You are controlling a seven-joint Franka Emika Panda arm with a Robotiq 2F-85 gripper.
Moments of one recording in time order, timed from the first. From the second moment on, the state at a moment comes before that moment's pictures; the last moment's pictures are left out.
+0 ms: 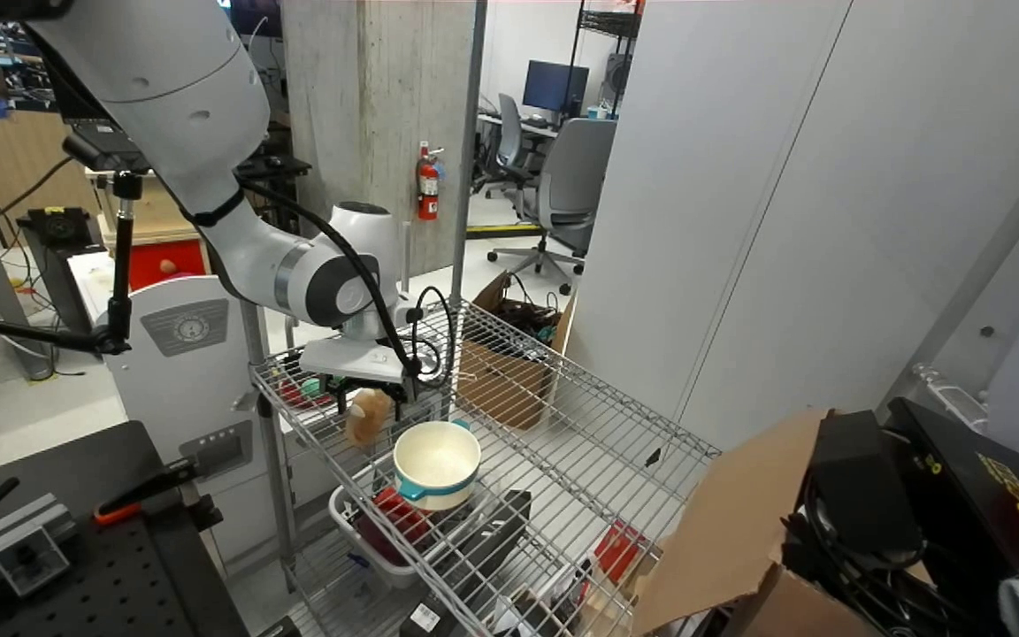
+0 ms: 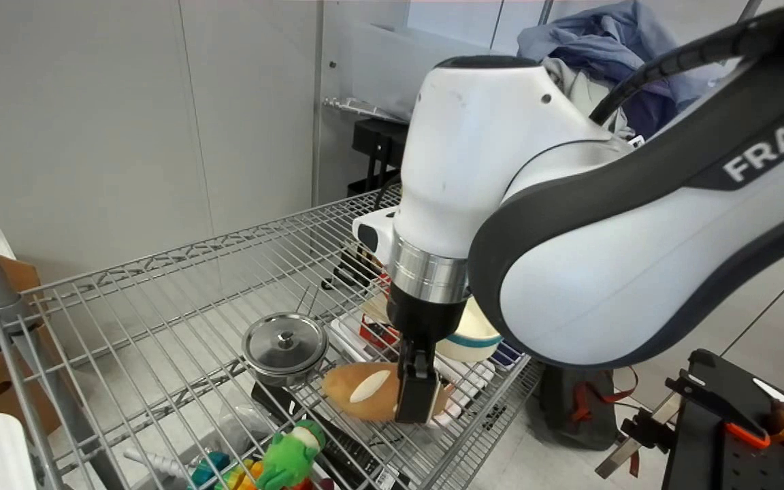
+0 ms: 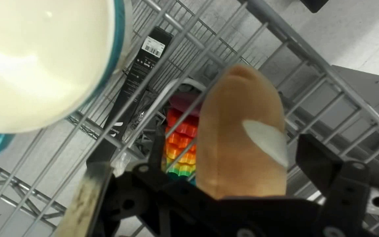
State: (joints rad) arm 0.14 0.74 0.08 -1.90 -0.19 2.64 -0.39
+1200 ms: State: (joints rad) arm 0.19 0.52 0.06 -1.97 -0.29 2.56 -0.23
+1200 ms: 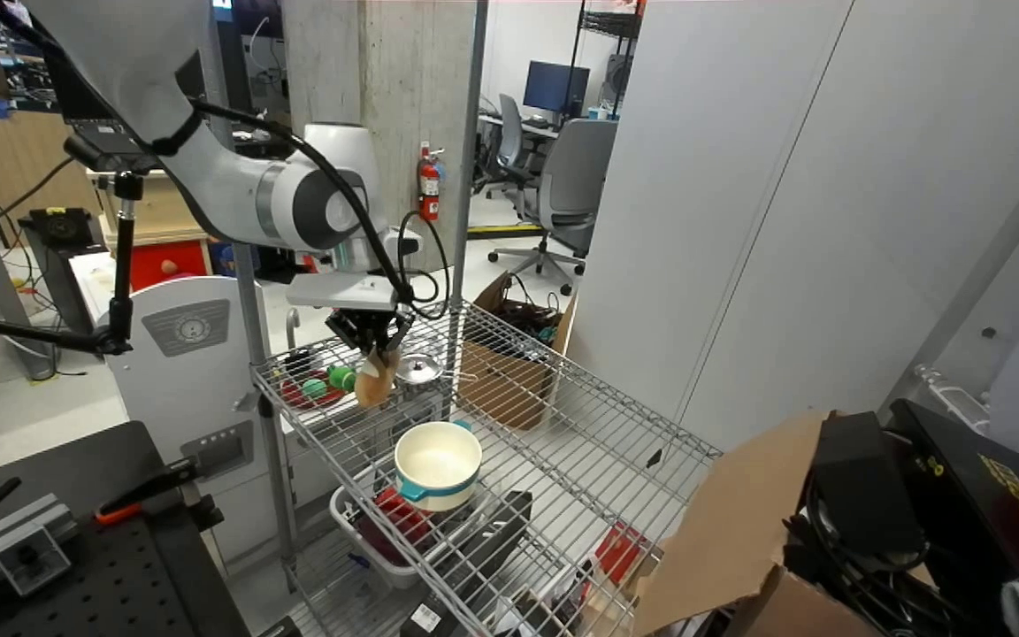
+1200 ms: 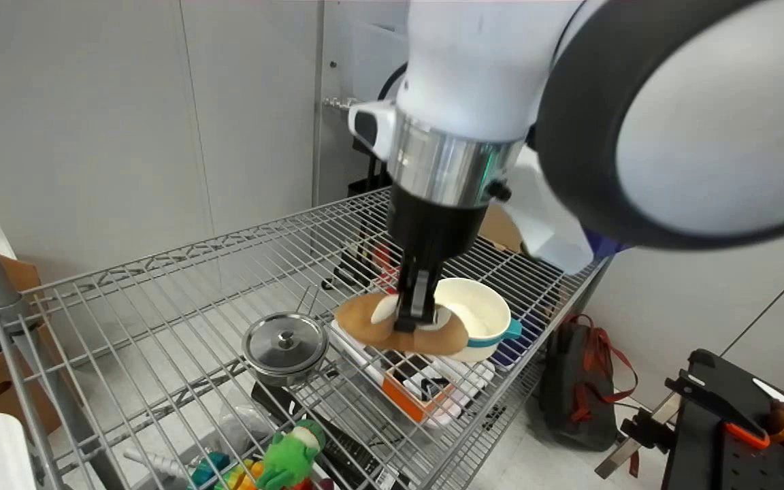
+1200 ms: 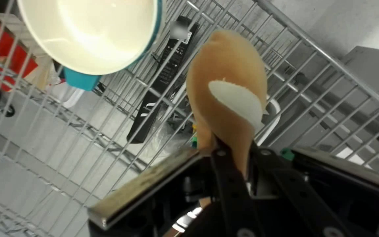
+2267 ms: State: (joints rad) arm -0.25 0.67 -0.18 -1.73 -0.27 2.50 -0.23
